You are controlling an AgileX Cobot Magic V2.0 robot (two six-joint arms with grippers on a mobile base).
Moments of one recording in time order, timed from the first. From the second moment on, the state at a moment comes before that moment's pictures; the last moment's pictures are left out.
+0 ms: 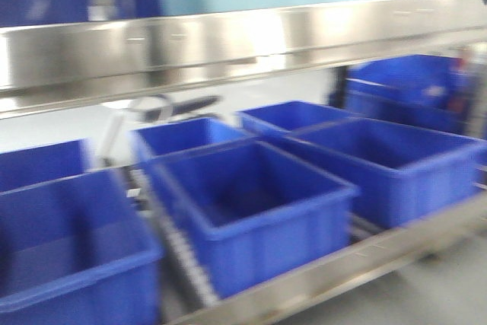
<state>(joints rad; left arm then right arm) -0.37 1.58 -2.05 0.27 1.16 -0.38 0.33 1.58 -1.98 -0.13 1.00 0.33</state>
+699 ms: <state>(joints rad) -0.37 1.58 -2.05 0.27 1.15 -0.38 0.33 1.58 -1.98 -0.13 1.00 0.33</state>
